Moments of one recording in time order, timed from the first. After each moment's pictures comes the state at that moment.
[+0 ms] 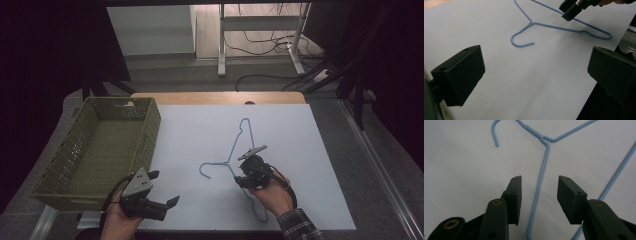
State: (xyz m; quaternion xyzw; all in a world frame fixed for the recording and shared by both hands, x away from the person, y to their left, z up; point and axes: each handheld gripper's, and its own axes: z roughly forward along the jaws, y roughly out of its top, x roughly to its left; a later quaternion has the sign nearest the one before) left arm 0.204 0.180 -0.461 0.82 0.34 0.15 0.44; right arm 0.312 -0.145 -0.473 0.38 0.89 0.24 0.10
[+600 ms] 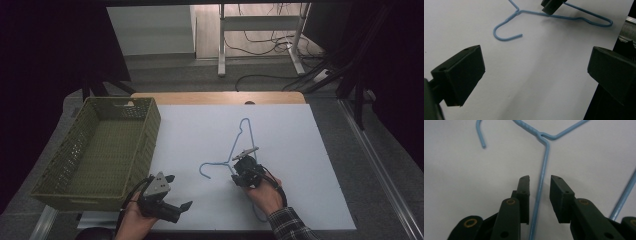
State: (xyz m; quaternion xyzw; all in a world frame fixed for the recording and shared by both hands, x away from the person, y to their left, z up) left arm 0.217 0.155 -0.490 0.84 0.32 0.12 0.42; right arm 0.324 -0.132 -0.500 0.40 0.88 0.23 0.11
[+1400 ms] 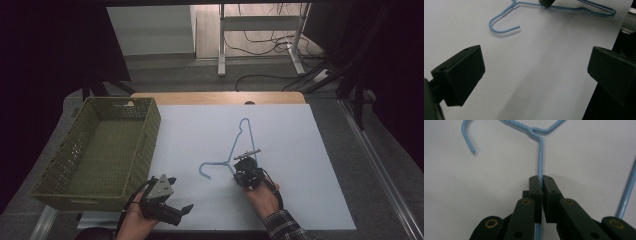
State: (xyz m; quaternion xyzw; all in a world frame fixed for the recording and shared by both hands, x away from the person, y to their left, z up) left arm 0.215 0.151 -0.493 0.85 0.31 0.12 0.40; right arm 0.321 -0.131 -0.506 0.47 0.84 0.24 0.10
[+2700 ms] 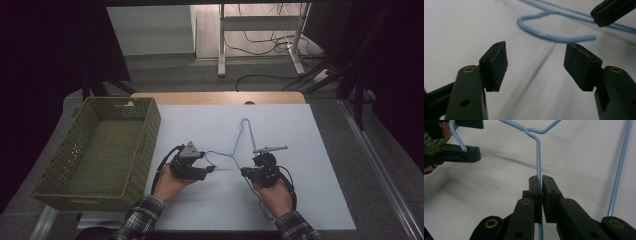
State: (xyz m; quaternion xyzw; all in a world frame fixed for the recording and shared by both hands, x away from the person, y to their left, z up) left arm 0.330 0.098 -0.505 0.84 0.30 0.11 0.43; right arm 0.316 -0.172 -0.476 0.50 0.79 0.34 0.04
